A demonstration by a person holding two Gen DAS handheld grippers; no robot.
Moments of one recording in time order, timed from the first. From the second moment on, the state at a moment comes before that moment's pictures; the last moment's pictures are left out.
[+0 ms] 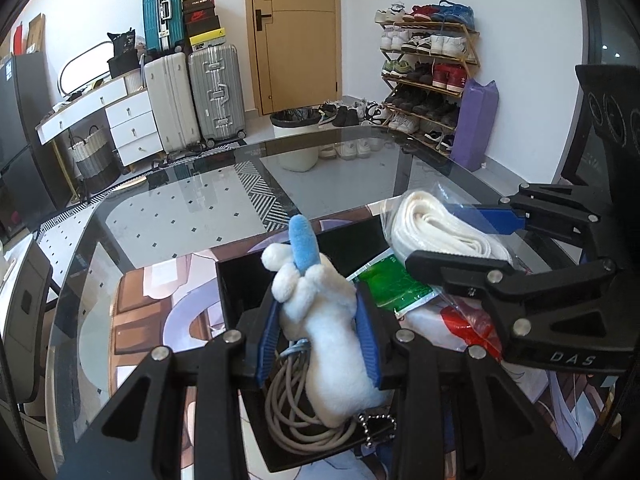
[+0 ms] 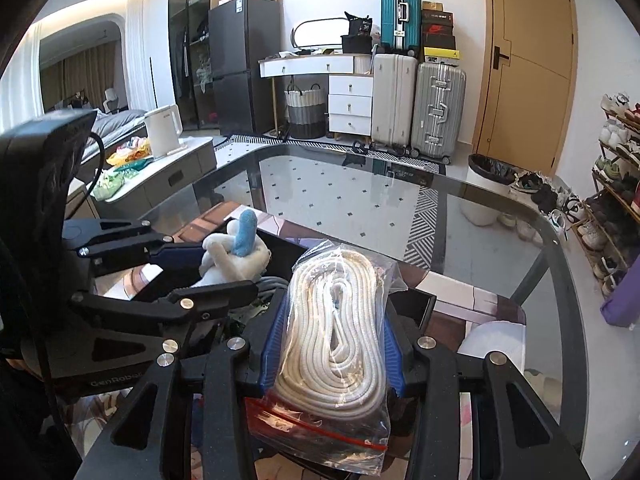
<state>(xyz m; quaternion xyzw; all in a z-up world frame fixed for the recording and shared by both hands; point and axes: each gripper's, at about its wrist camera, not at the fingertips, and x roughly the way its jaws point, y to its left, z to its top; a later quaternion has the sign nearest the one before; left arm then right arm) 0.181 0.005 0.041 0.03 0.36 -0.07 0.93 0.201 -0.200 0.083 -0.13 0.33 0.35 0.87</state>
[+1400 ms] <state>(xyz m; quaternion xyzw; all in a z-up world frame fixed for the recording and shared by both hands) 0.095 0.030 0.030 0.01 0.28 0.00 0.96 0.121 -0.252 0.090 -0.05 0.23 0.36 0.91</state>
